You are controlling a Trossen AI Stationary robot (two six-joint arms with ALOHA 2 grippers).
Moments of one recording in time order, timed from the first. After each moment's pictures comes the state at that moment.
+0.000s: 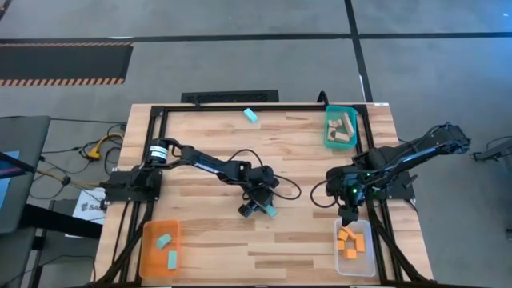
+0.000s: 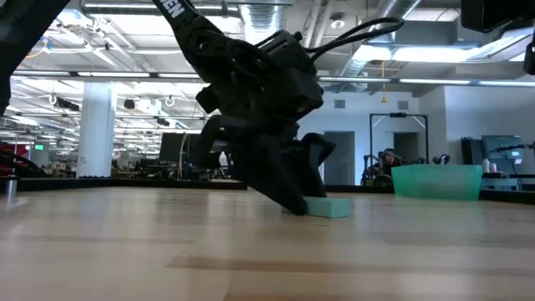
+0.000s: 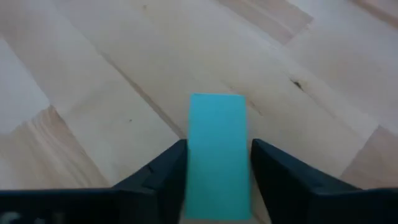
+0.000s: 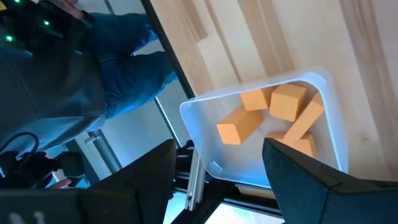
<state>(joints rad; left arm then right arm) -0.02 2.12 1.26 -0.07 0.47 0.61 0.30 1.04 0.86 -0.91 -0.64 0.93</state>
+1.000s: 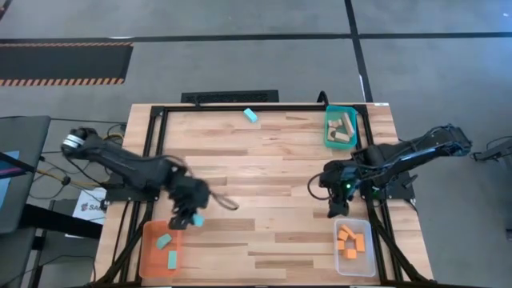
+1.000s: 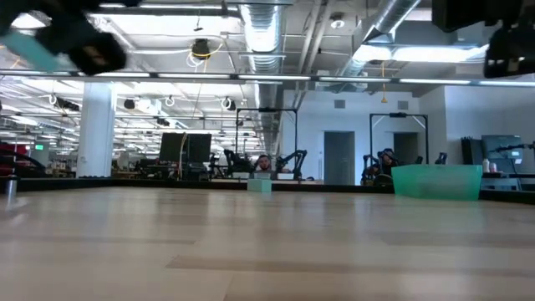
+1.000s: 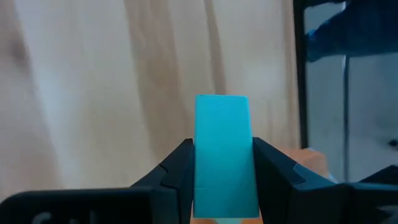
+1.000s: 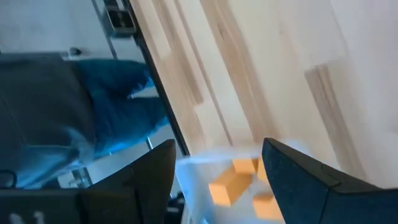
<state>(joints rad) -0.30 1.27 0.99 -0.92 0.37 -0.27 0.24 1.04 0.86 -0.81 -0.49 0.88</state>
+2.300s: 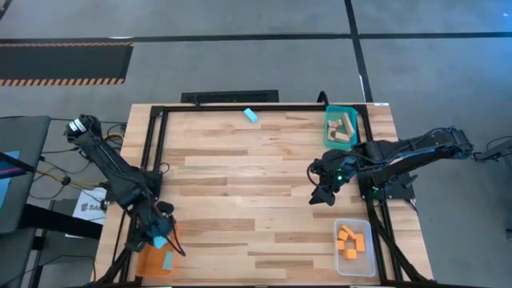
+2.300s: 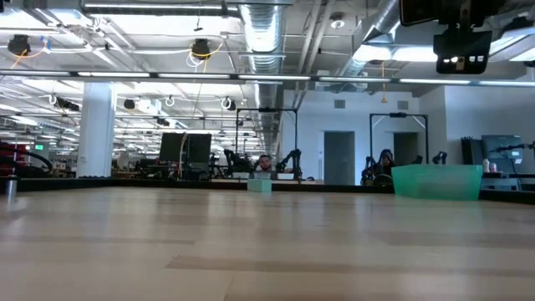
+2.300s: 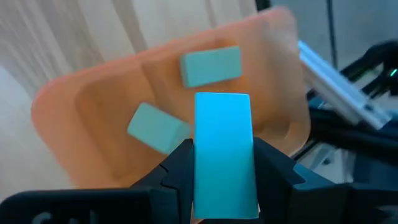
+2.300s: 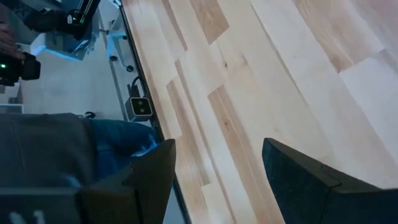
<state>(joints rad) -0.85 1.05 0.69 -0.80 0.36 -0.59 0.15 1.04 0.86 -0.59 -0.33 0.88</state>
